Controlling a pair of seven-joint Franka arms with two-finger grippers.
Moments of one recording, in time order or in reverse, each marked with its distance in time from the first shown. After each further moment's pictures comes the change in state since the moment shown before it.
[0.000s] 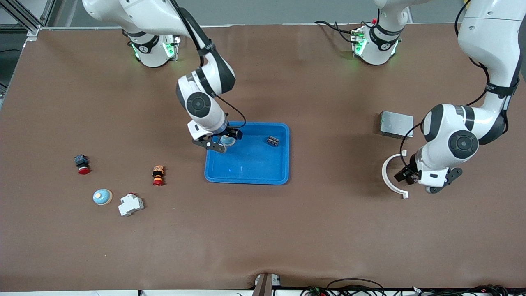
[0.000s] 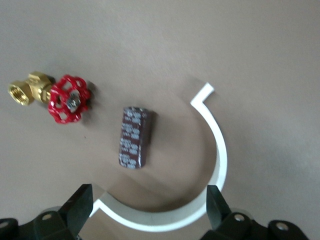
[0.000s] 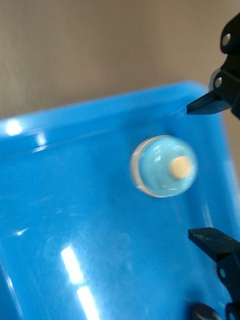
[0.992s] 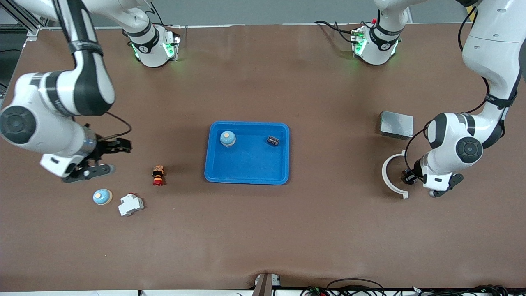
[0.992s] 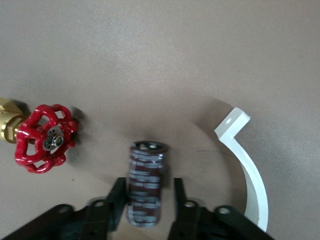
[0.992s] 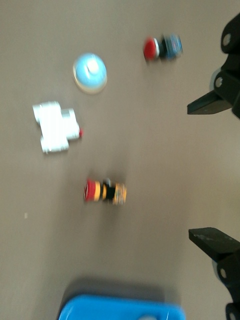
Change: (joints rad) left arm 0.063 0.108 -0.005 0.002 0.001 0.127 0.088; right arm -0.487 -0.079 -0.087 0.310 -0.282 -0.390 -1.003
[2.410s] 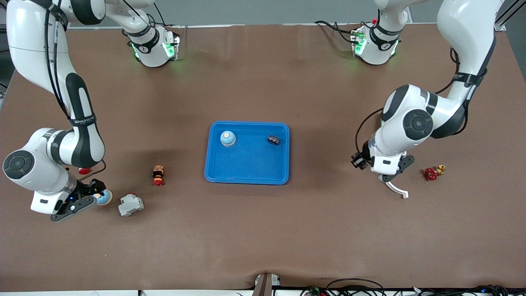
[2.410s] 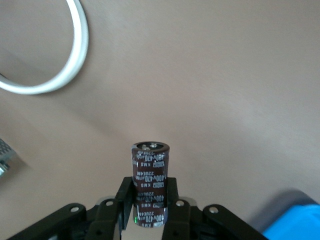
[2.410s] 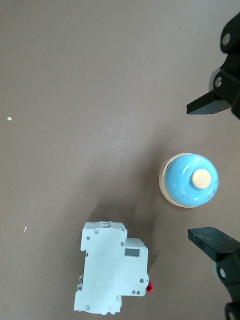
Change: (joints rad) left arm -0.039 -0.157 -0.392 0.047 -0.081 -0.256 -0.395; right arm -0.199 0.356 0.007 0.022 0.063 0.597 -0.461
